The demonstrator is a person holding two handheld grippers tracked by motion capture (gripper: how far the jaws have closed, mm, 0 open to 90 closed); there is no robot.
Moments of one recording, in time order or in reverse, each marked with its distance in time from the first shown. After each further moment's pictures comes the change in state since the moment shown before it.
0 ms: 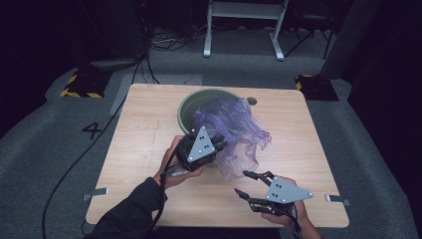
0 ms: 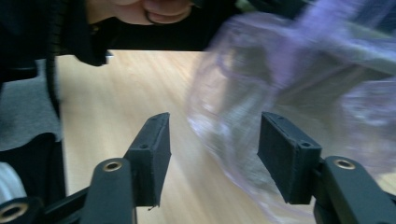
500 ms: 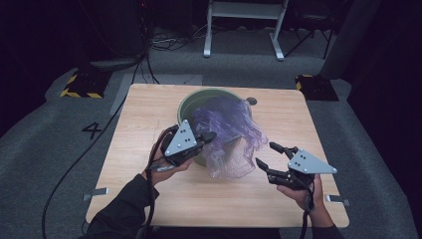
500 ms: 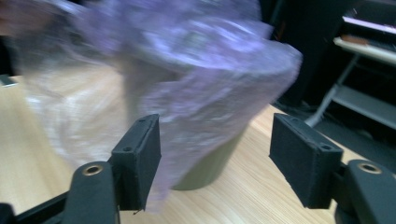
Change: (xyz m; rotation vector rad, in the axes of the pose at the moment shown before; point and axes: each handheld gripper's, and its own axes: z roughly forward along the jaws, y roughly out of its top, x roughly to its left) left arm 0.023 -0.002 -0.032 -0.089 -0.013 -0.031; right arm -0.064 0.012 -0.019 0.003 -0.238 0.121
